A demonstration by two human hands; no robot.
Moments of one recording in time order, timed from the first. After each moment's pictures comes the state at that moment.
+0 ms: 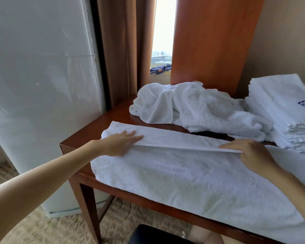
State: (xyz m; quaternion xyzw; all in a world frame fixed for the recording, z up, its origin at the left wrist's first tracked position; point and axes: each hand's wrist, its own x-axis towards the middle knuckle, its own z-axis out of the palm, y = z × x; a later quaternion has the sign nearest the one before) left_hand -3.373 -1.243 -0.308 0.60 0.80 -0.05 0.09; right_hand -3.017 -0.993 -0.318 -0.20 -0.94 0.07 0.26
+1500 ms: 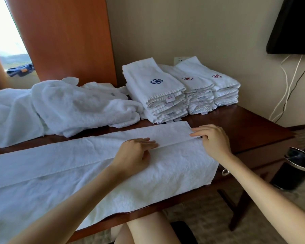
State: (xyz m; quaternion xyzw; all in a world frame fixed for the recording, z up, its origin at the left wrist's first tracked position) left_hand -3.046 -1.054 -0.336 0.81 0.52 0.27 -0.06; right_hand -2.775 -0.967 -0.343 -0.48 -0.79 -0.02 0.38
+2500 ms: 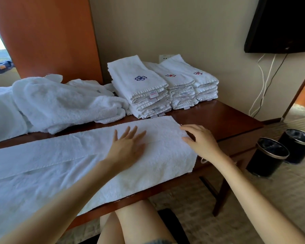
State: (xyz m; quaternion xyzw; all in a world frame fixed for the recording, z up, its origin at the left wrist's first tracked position) left_hand -3.025 -1.059 -0.334 0.78 0.62 0.11 -0.01; right_hand -2.753 -1.010 -0.340 -0.54 -0.80 0.07 0.27
